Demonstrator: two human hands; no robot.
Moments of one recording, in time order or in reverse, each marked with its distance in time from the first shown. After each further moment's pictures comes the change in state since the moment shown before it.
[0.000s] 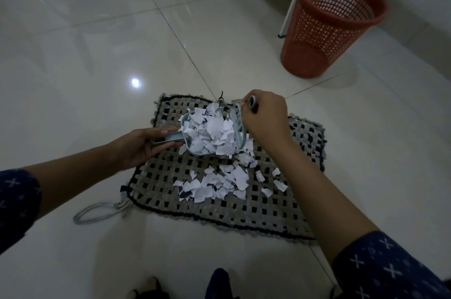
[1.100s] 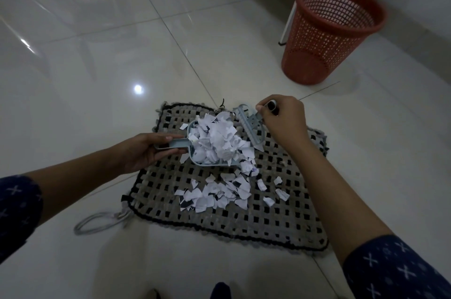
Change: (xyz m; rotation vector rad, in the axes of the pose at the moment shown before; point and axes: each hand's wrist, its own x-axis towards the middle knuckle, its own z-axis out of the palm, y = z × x) left_hand -0.001 0.010 0.006 0.064 -0.018 -0.028; right_hand 0.020 0.029 -0.016 0.075 -0.010 0.083
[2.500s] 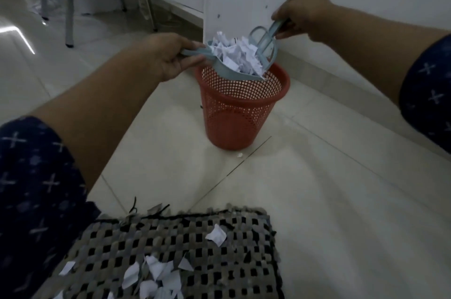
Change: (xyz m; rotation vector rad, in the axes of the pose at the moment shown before) left_hand 0.167 0.259 0.342 0.251 -0.150 0.405; right_hand 0.307 0.033 -0.255 0.158 0.262 0.112
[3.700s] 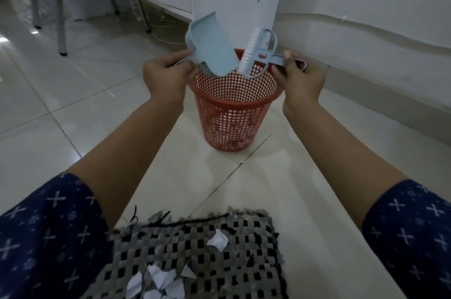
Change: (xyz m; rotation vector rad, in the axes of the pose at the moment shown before) left_hand -0.003 -0.053 0.023 -0.037 0.343 0.503; right_hand -0.070 0.081 0.048 0.982 0.444 0.182
